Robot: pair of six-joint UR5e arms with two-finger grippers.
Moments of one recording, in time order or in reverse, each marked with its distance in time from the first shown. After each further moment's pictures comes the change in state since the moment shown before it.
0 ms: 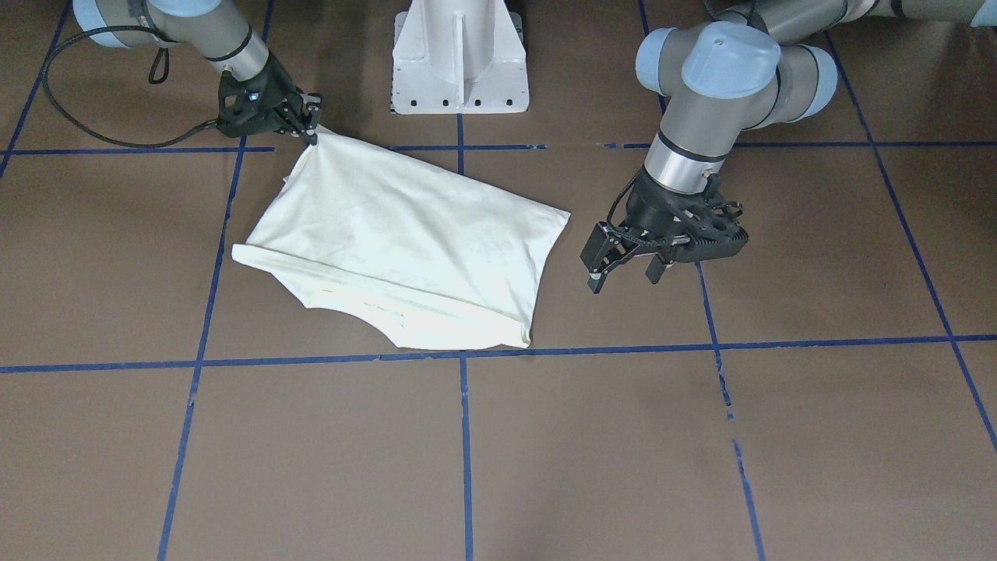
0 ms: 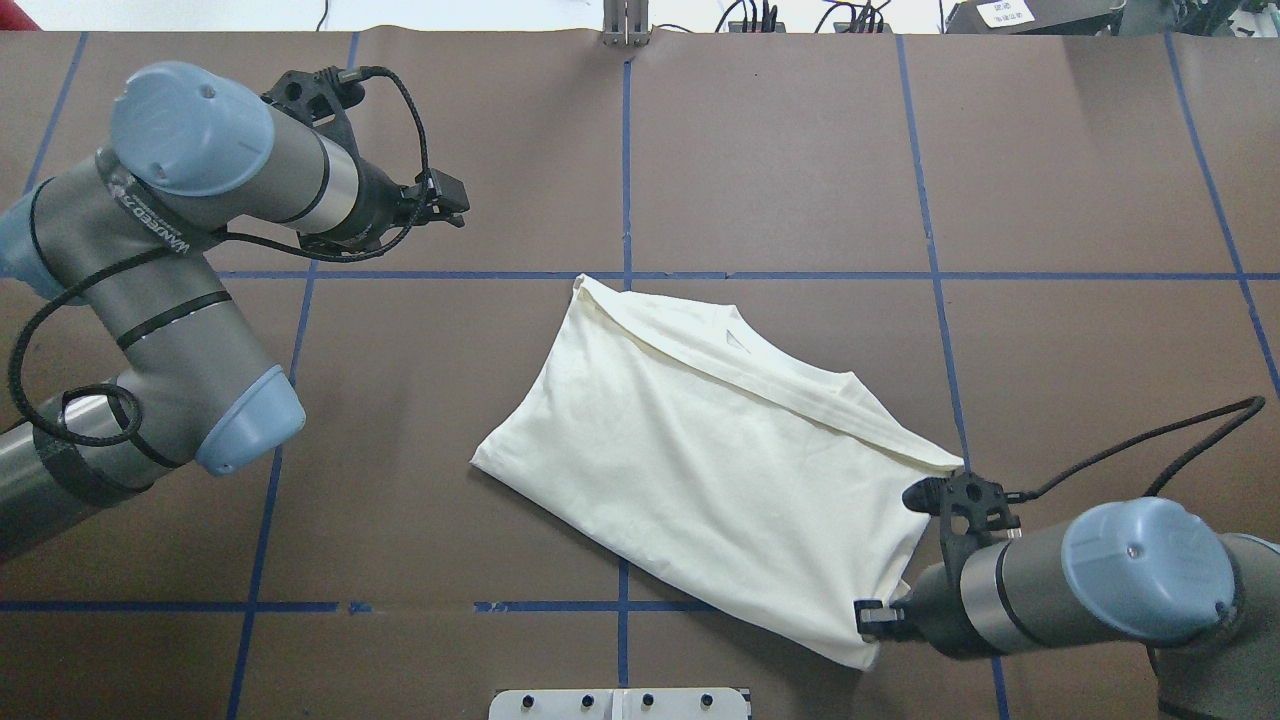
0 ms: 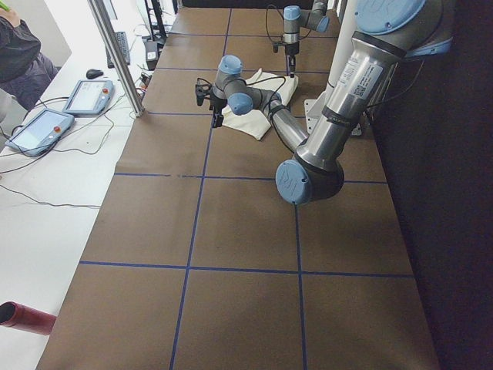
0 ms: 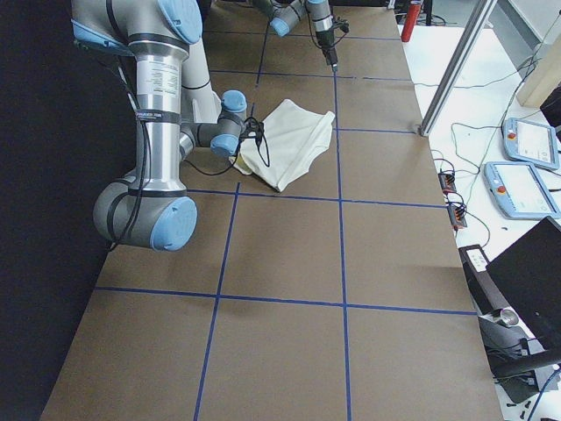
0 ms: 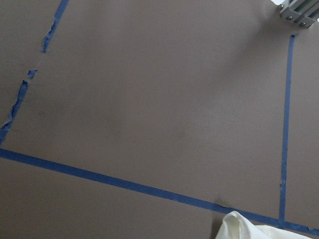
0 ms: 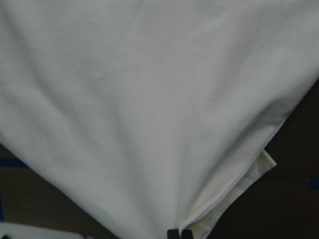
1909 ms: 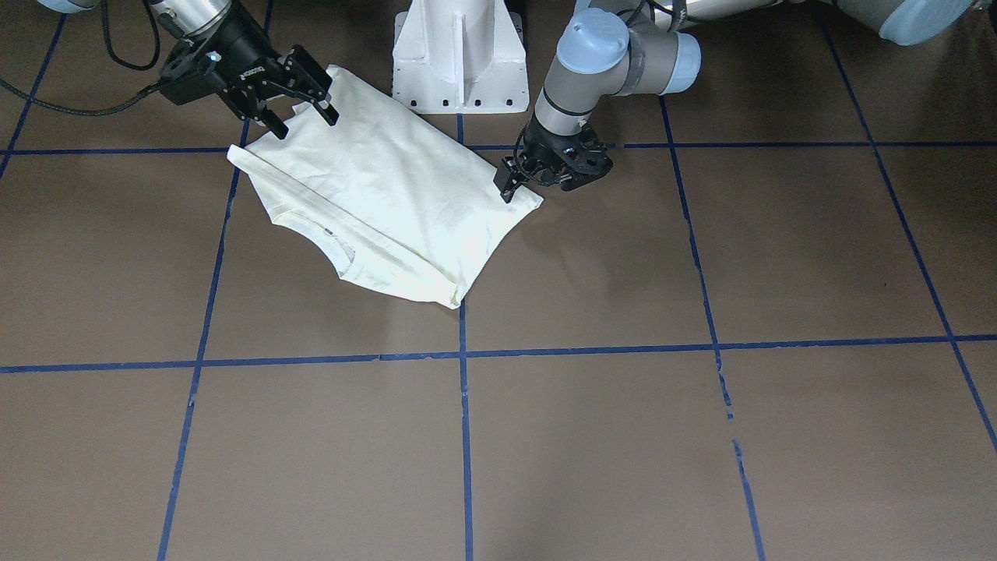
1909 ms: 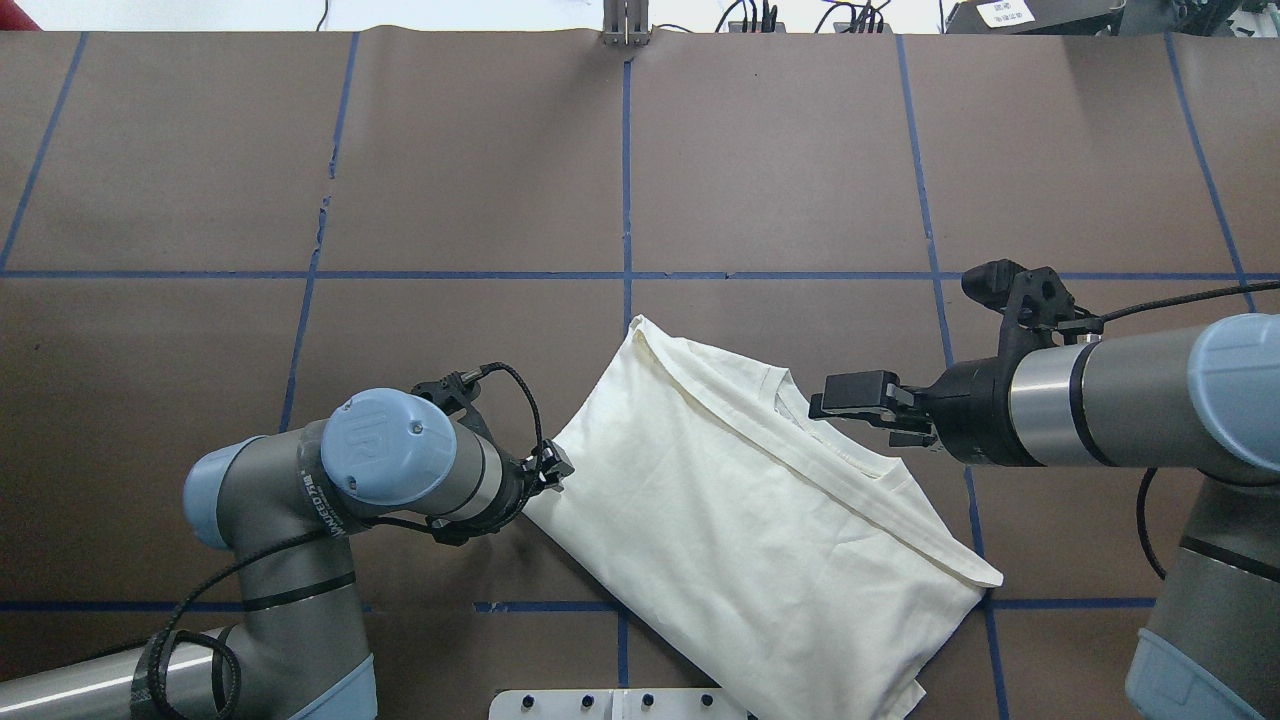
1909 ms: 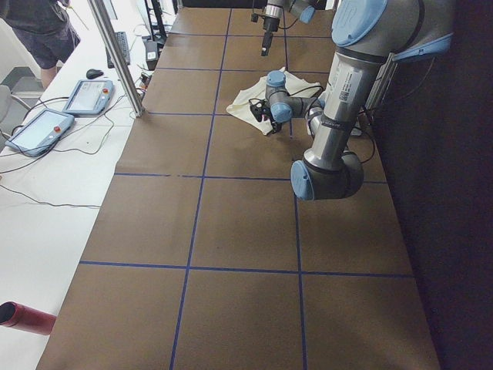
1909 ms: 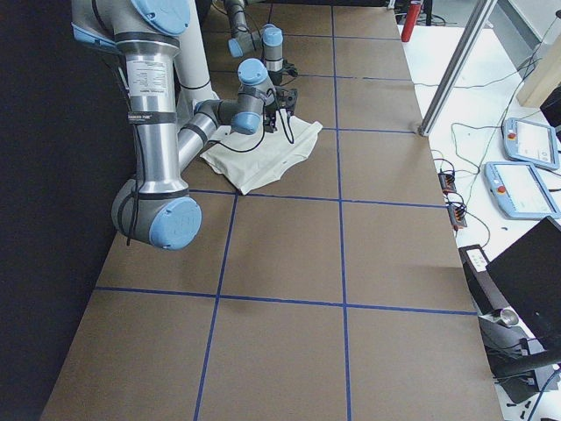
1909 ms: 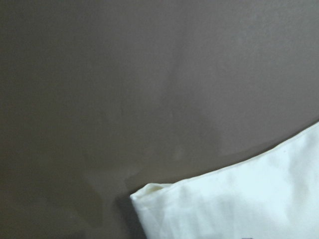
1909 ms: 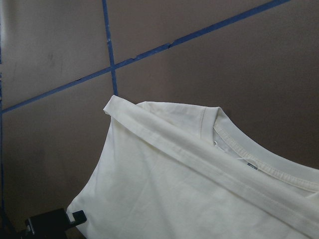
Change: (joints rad) left arm 0.417 0.038 -0.025 0.028 0.054 -0.515; right arm 0.342 0.155 0.043 0.006 -0.009 0.043
